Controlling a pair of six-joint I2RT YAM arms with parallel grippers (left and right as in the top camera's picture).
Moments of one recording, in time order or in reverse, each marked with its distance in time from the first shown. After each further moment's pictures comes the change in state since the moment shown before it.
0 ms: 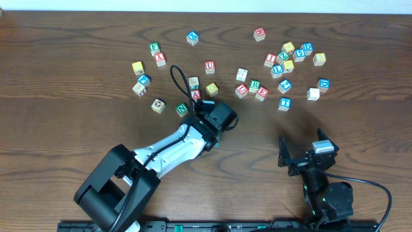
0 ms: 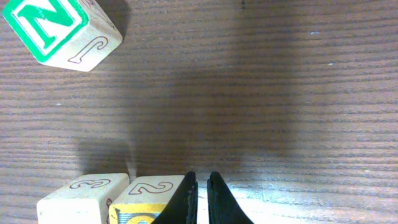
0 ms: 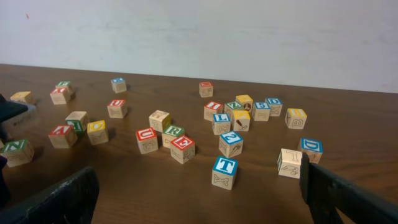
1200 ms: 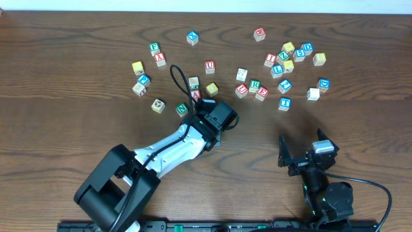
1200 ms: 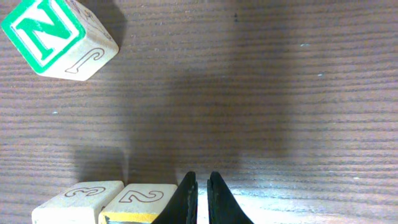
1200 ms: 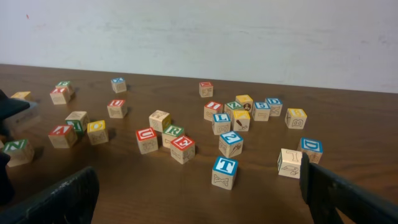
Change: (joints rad) left arm 0.000 0.000 0.000 0.024 -0.002 0.000; right arm 0.000 0.000 0.000 0.000 0.000 0.000
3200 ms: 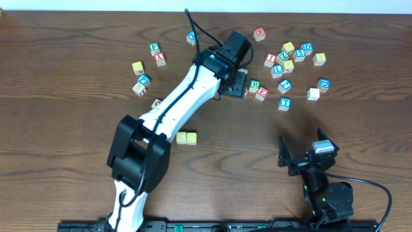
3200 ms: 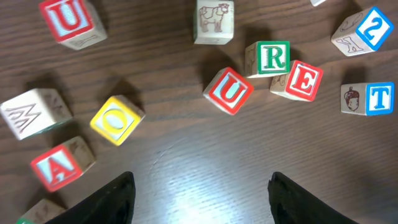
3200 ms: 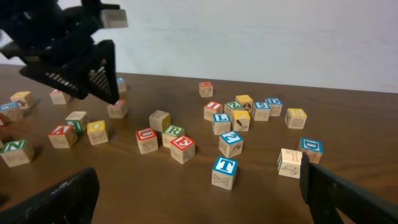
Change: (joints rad) left arm 0.135 0.321 0.827 -0.399 0.327 0.296; right arm 0.000 0.000 0.000 0.000 0.000 0.000
